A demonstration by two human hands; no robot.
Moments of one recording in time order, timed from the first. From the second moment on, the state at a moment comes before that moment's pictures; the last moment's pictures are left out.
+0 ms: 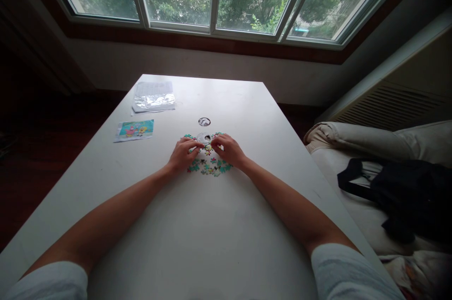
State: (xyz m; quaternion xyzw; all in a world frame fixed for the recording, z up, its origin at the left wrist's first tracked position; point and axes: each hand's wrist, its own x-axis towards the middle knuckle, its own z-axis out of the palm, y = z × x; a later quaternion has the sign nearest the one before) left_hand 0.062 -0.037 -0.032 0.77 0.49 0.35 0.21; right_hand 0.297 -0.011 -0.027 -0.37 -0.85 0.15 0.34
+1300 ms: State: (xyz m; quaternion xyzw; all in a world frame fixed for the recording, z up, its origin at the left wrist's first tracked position) left_hand 0.069 -0.043 -0.030 0.84 0.45 0.27 0.10; right_hand 0.300 -0.011 -0.031 -0.37 -0.90 0.07 0.24
